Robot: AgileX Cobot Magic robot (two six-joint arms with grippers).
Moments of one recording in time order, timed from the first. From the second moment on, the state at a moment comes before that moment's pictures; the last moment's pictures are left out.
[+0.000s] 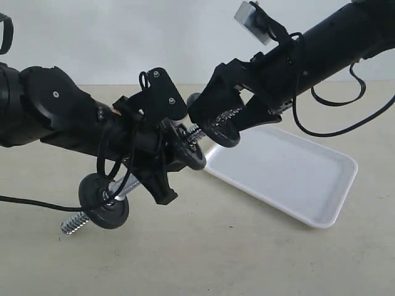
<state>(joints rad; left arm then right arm) -0.61 1.67 -0.95 -0.67 0.22 1.17 0.26 1.78 -1.30 1.00 1.09 -0.78</state>
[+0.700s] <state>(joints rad) -0.61 1.67 -0.94 -0.67 0.23 1.17 0.27 1.81 -1.30 1.00 1.03 -0.91</state>
